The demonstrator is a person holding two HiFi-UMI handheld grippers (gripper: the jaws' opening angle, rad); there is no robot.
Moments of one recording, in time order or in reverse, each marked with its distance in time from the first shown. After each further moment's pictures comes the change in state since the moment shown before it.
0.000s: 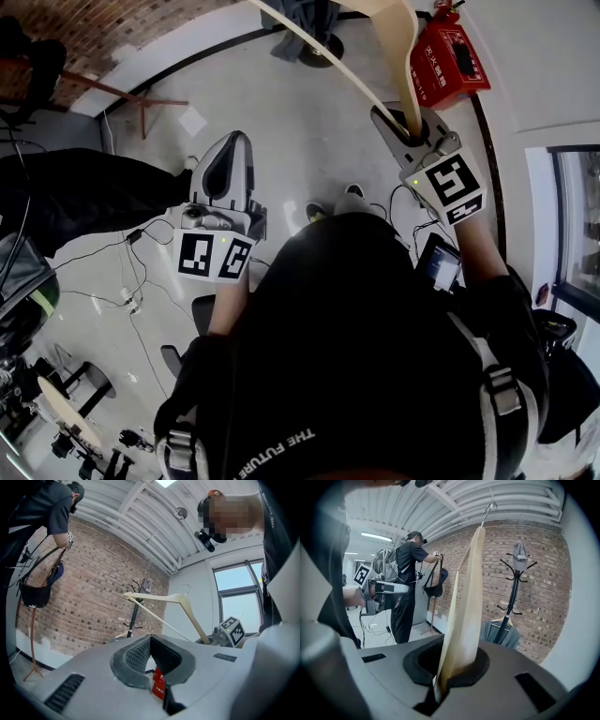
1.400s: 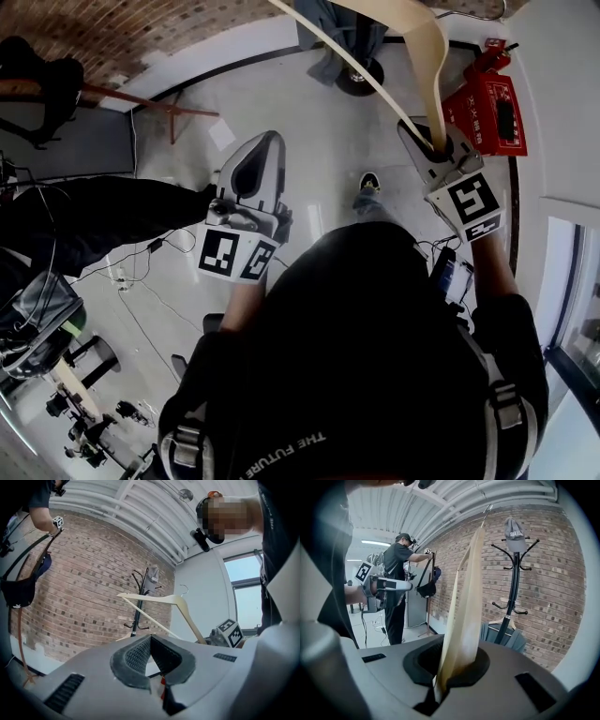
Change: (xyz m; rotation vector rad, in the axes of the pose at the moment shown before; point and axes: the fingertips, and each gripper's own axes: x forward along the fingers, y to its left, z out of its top) left arm 0.221 0.056 0.006 0.028 0.043 0.044; right arm 0.125 -0.195 -0.008 0.017 -0.022 0.096
